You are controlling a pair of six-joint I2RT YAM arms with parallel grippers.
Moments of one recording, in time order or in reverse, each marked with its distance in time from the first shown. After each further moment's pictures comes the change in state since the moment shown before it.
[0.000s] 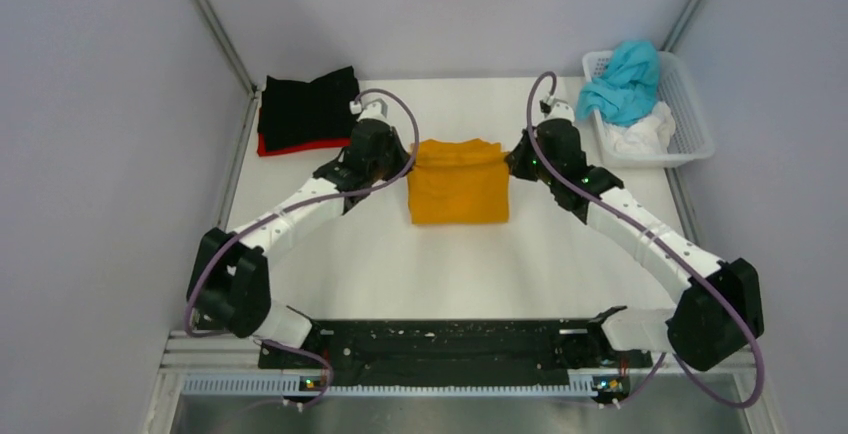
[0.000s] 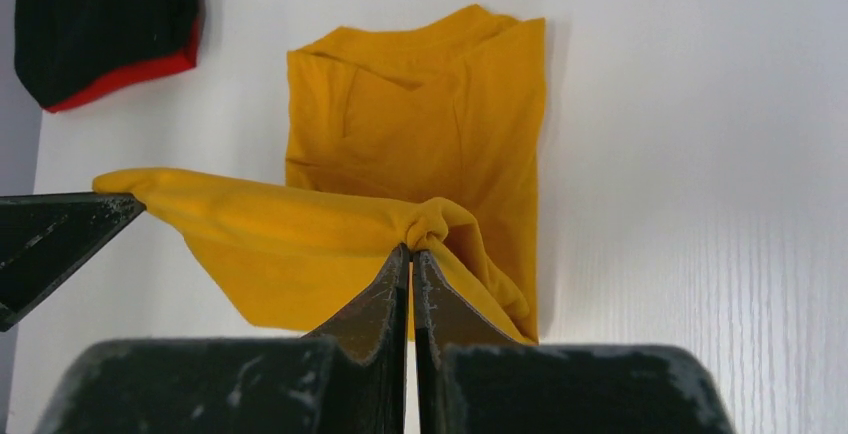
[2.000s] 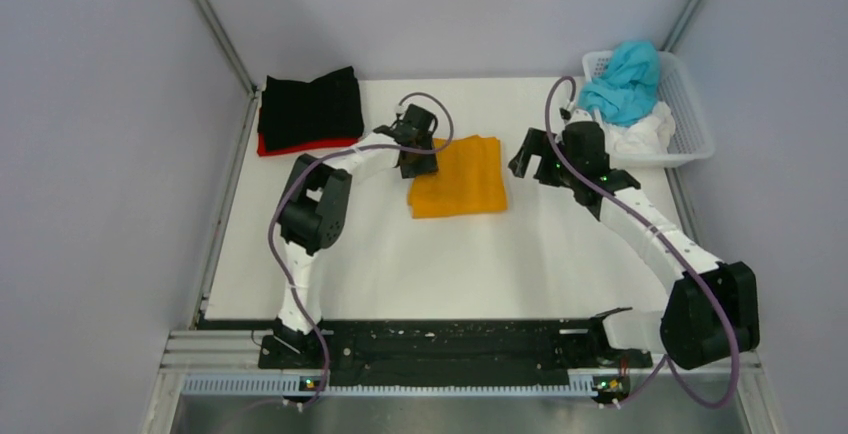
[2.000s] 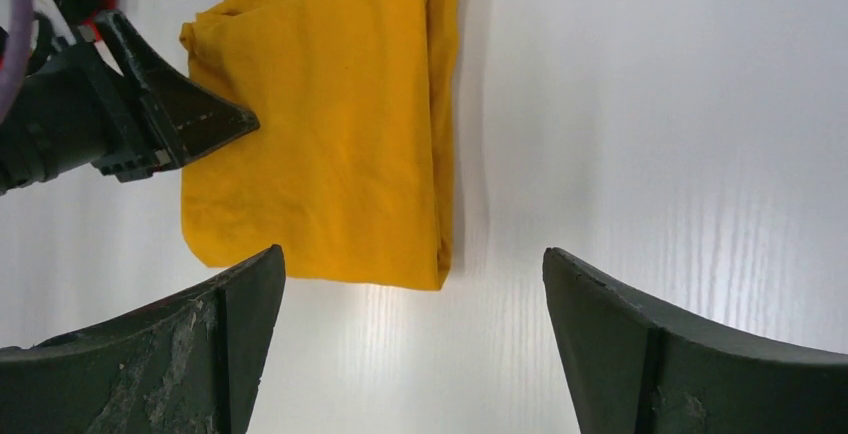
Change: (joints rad) left arm 0.044 0.694 0.522 -0.277 0.064 0.058; right arm -0.211 0.052 -0.071 0.034 -0.209 -0.095
